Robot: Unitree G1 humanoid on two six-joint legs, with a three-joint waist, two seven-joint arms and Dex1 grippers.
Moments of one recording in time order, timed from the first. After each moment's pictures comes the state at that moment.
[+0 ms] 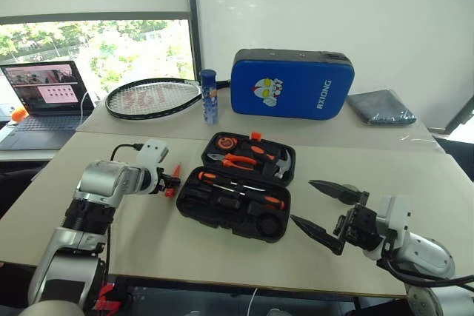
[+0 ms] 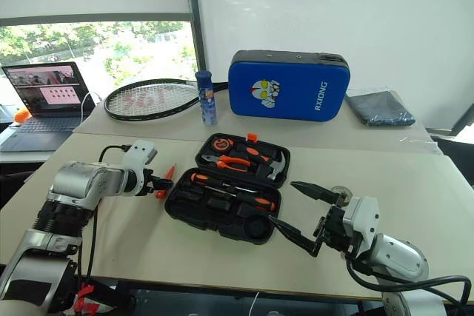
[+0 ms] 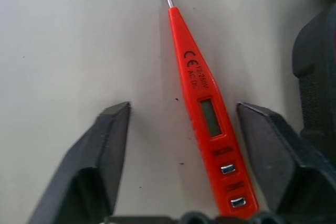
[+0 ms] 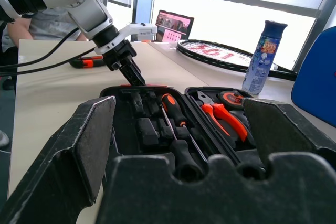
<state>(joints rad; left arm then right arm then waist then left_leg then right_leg) -0.76 0.66 -0.10 0.24 -0.37 1.19 -0.42 0.09 -0.53 -0.19 -0.47 0.54 0.03 0.92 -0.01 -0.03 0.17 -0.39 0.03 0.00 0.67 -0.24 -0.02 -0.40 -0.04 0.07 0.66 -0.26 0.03</state>
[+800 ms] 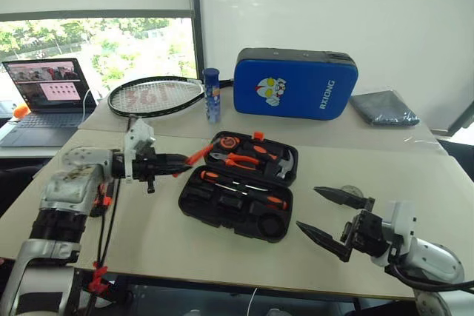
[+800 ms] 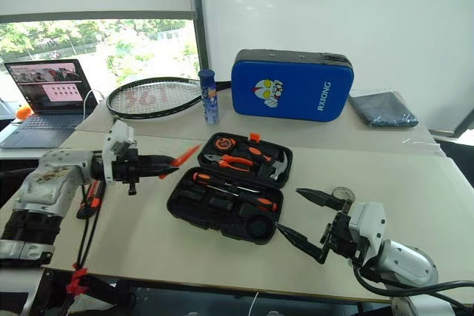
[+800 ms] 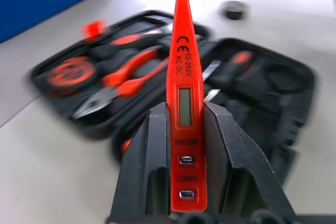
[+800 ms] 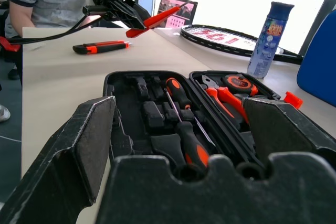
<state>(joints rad) -0.75 0.73 -0.10 0.38 -0.35 0.19 -1.48 0.17 -0.56 -0.22 -0.47 0.56 0.03 0.94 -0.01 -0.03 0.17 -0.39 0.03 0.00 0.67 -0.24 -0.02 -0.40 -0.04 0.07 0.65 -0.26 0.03</state>
